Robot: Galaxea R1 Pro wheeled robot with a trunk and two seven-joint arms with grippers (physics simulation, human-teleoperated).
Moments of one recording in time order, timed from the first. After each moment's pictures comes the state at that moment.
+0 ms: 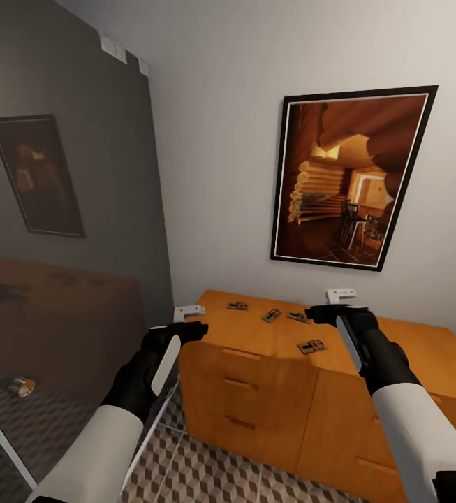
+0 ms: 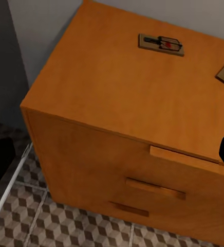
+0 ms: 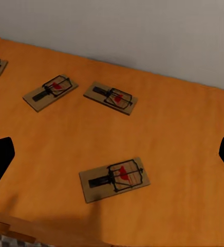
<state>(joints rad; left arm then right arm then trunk) -0.72 -0.17 -0.10 -0.98 0.19 0.64 0.17 -0.81 -0.11 0.02 -0.99 0.02 0.71 0.03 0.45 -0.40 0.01</state>
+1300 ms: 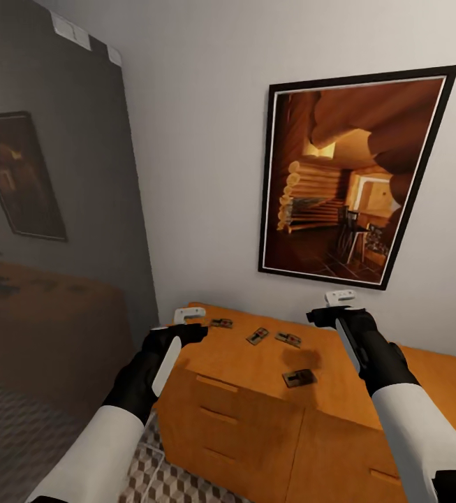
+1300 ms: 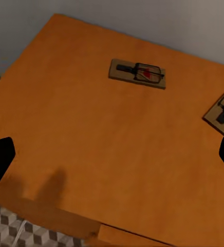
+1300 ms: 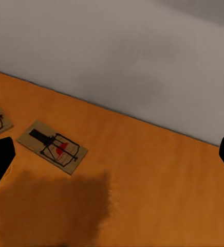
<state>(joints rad) -0.72 -0.17 -0.11 -0.96 0.18 0.64 0.18 -0.81 -0.11 0.02 -0.97 0.10 0.71 0.06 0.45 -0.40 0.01</state>
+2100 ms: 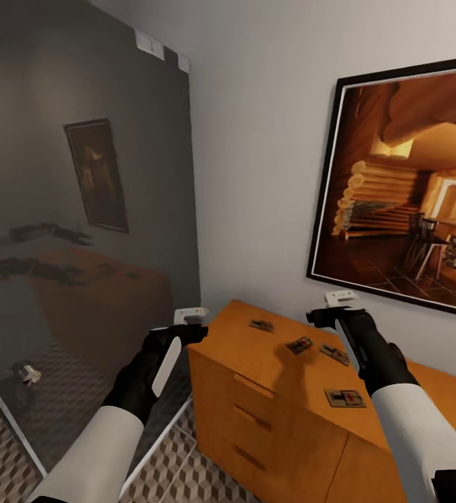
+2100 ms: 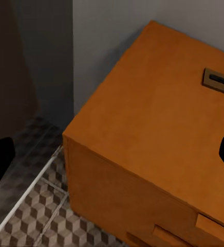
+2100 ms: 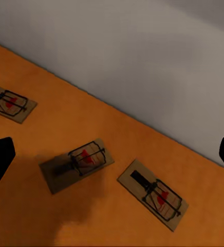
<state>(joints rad) -0.72 -0.17 -0.11 -0.96 0.18 0.64 0.18 -0.81 -0.11 0.02 -0.97 0.10 0.71 0.06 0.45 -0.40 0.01</state>
